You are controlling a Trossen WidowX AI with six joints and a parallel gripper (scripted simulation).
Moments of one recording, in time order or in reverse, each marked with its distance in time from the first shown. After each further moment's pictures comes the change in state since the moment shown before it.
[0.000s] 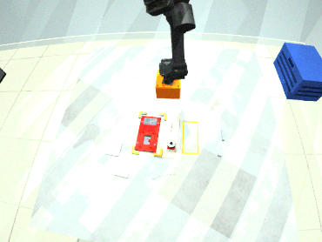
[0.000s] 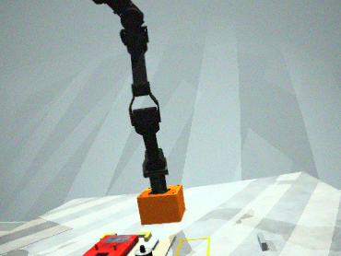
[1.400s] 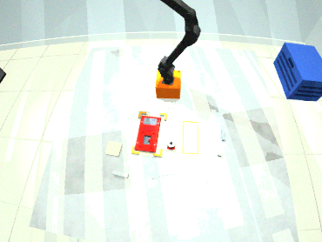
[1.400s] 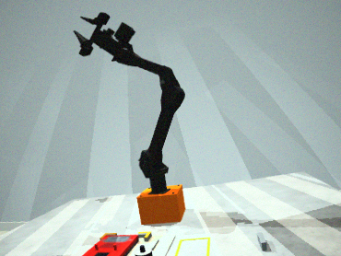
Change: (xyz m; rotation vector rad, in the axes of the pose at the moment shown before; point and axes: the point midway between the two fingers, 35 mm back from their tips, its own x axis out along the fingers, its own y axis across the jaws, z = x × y) arm -0.052 -0.229 -0.203 1.564 -0.002 -0.393
